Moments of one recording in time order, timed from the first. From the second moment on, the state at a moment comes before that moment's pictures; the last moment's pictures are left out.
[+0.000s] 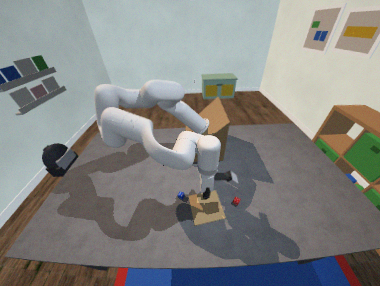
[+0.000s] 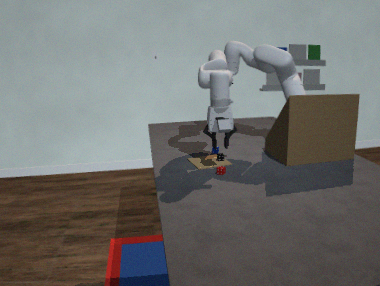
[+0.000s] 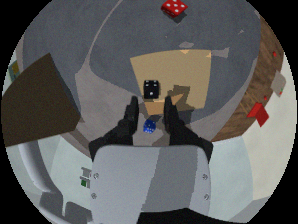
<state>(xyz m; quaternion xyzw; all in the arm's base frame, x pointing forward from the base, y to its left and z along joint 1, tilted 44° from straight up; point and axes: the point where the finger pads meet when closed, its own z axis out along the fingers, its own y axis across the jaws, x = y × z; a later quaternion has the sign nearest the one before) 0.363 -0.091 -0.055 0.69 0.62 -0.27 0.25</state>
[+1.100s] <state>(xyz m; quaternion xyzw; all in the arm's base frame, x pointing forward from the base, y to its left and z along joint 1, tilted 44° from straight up) 0.365 -0.064 -0.025 0.69 0.62 -0.27 0.25</state>
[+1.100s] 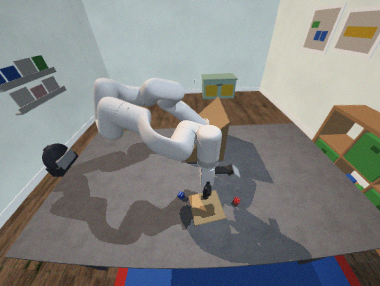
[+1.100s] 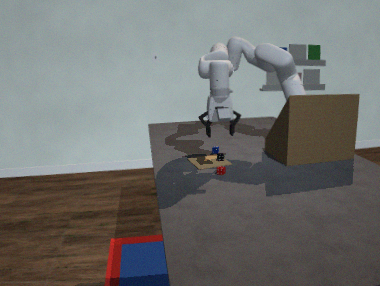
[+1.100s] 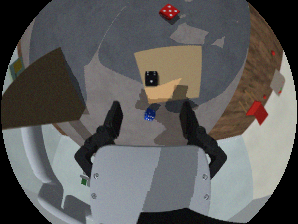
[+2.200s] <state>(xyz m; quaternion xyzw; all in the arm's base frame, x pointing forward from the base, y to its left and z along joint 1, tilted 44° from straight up) 0.401 0.010 -0.107 0.42 0.83 -0.34 0.14</state>
